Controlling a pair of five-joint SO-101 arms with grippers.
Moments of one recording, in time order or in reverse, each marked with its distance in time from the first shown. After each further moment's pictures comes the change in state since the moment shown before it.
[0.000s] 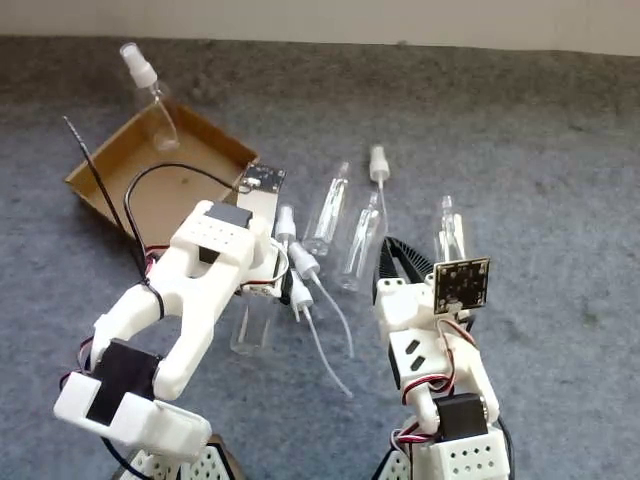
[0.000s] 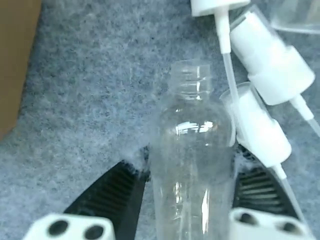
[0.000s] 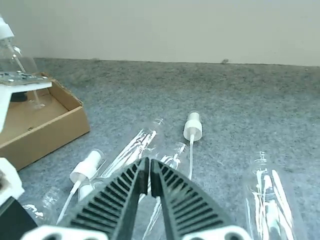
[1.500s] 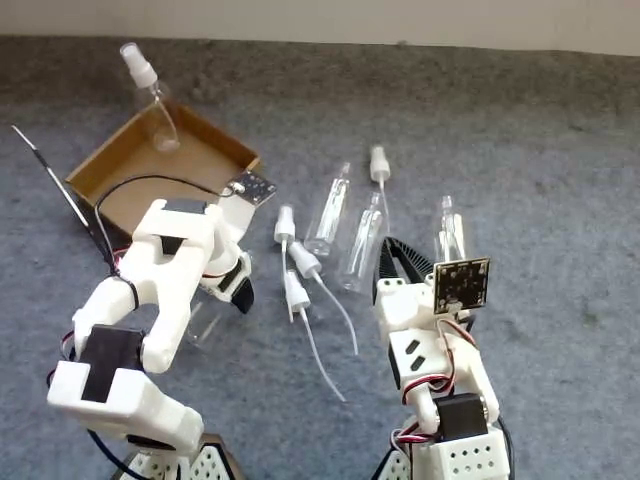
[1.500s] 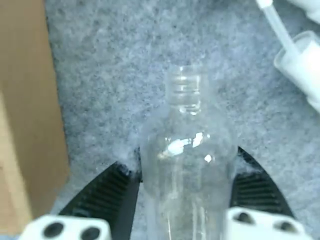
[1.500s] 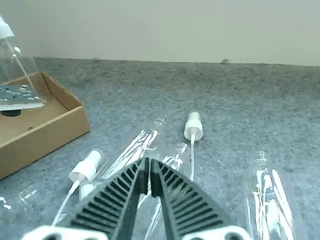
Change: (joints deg) left arm -12.2 1.7 0.6 -2.3 -34.7; right arm 0.0 0.0 0.0 0.0 0.0
